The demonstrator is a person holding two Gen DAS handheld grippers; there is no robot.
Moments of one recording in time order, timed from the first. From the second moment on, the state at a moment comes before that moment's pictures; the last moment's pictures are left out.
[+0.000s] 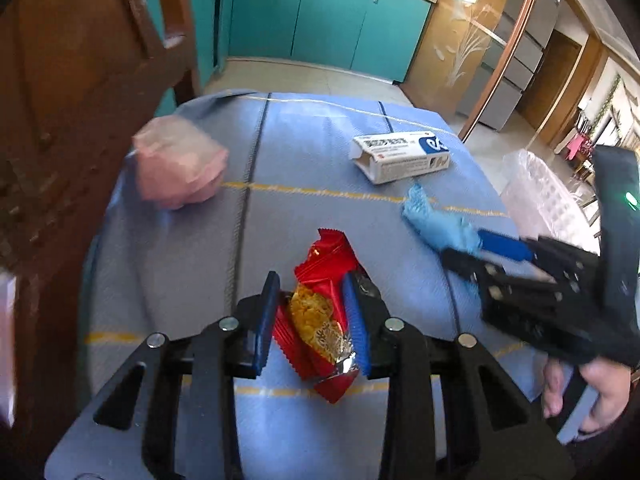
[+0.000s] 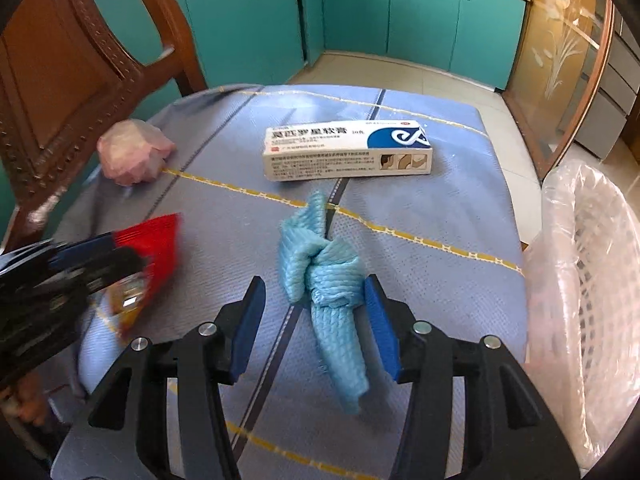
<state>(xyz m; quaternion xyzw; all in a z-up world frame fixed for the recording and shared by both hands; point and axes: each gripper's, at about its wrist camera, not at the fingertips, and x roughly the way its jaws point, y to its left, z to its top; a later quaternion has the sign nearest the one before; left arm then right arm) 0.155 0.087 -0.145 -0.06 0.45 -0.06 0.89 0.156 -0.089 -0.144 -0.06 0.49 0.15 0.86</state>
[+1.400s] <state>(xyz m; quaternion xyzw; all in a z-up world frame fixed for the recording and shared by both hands) 0.143 0.071 -0.157 -0.03 0.45 -0.06 0.89 0.122 -0.115 -0.124 -0.05 0.47 0.13 0.87</state>
